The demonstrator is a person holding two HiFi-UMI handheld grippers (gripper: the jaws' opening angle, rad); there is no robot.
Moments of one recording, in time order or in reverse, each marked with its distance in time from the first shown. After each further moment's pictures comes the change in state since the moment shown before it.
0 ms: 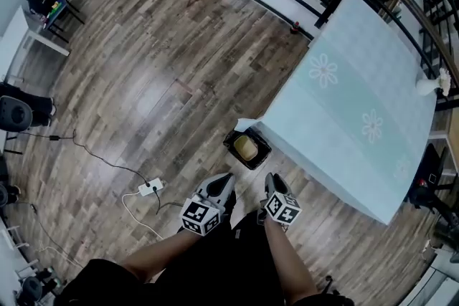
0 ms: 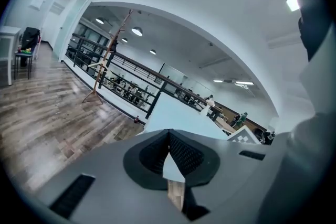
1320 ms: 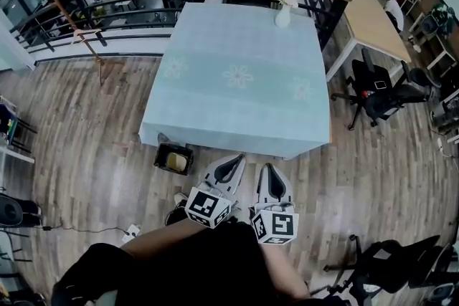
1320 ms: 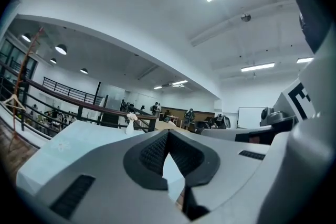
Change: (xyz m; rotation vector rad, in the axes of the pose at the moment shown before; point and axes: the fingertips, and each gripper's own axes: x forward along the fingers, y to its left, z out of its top) left arm 0.006 -0.557 -0.024 0.442 -0.164 -0.552; right arm -0.541 -0.170 0.086 -0.172 -0.842 -0.229
